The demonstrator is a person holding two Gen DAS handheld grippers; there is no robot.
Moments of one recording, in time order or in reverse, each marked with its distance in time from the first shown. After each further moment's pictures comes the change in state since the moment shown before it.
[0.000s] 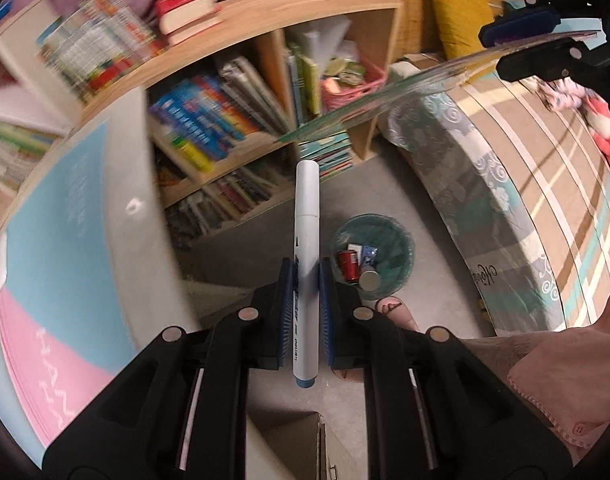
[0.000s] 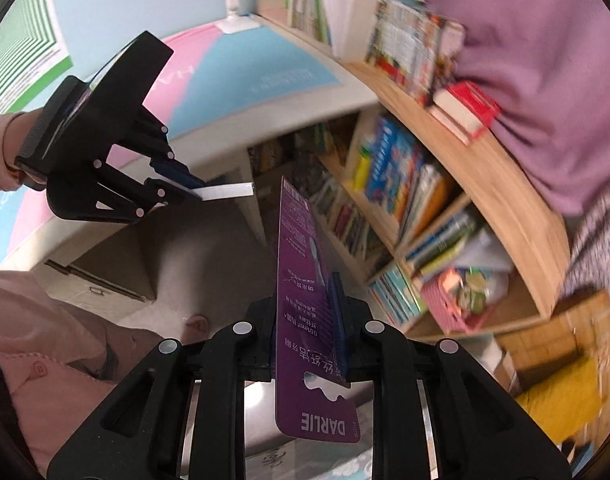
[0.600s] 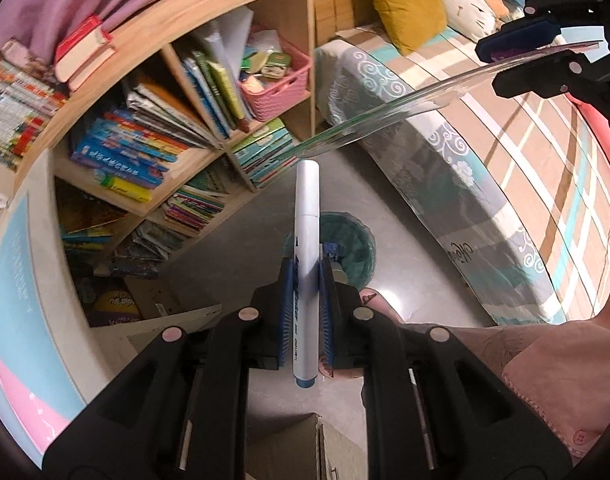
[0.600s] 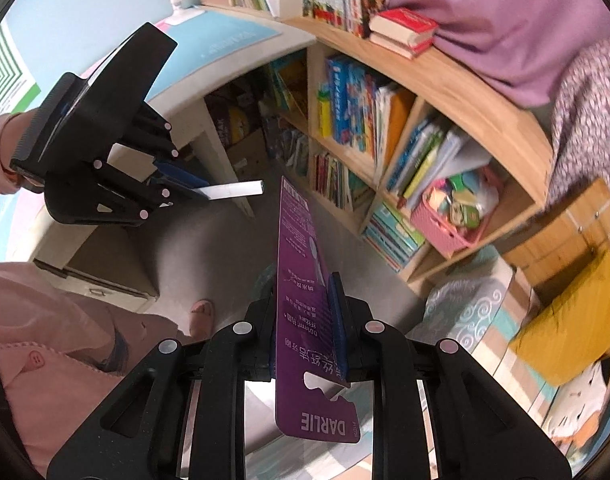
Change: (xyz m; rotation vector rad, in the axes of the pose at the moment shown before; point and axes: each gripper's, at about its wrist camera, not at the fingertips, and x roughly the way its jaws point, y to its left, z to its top) left arm 0.039 -0.084 0.044 0.167 0.061 -0.090; right arm -0.007 -0.030 -0.099 0.206 0.063 -0.015
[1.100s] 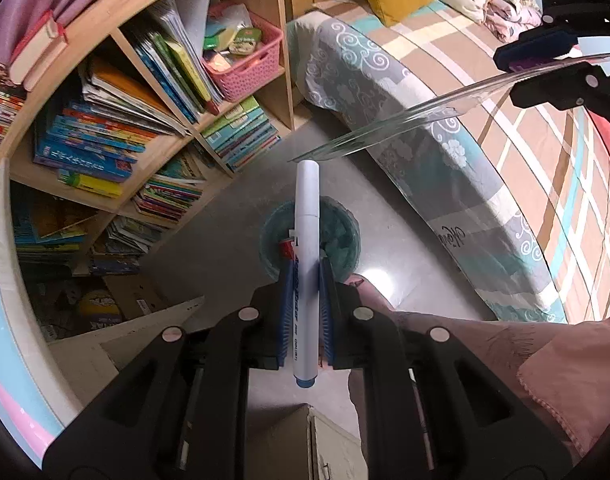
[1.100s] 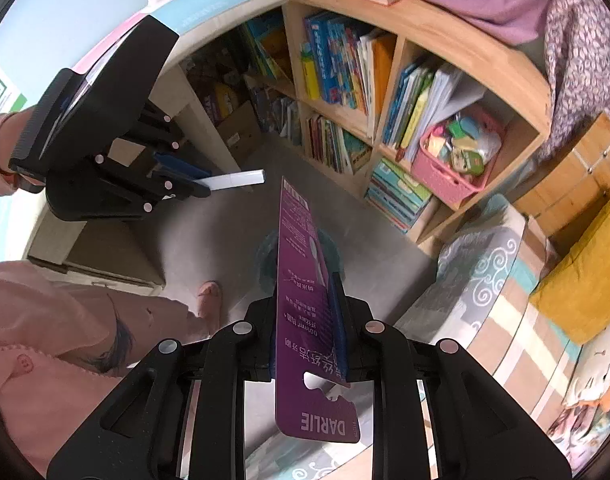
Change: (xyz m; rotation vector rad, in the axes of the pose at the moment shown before) left arm 0.050 -0.025 0.014 0.025 0.086 -0.040; right arm 0.031 -0.019 -0.049 0.105 0.084 0.033
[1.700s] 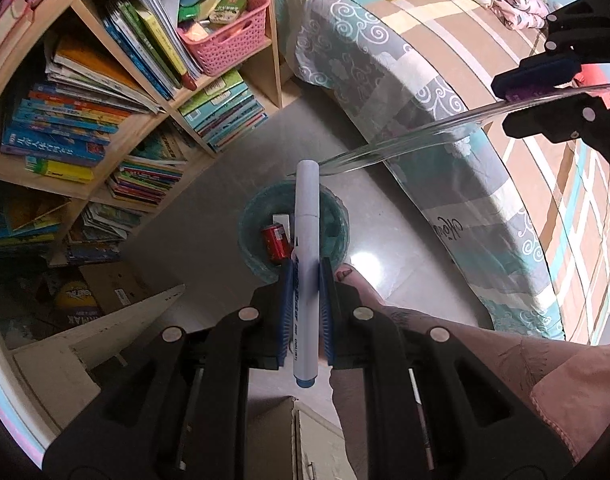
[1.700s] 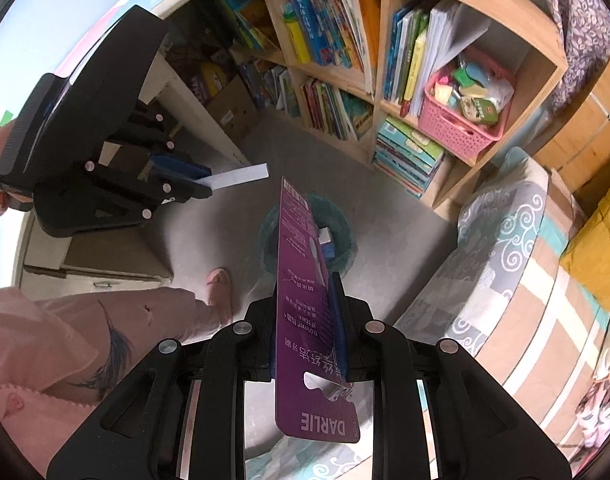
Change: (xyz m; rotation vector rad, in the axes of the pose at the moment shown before) left arm 0.058 -0.010 0.012 -0.025 0.082 -0.045; right arm 0.062 -0.020 -0.021 0.093 0.088 0.055
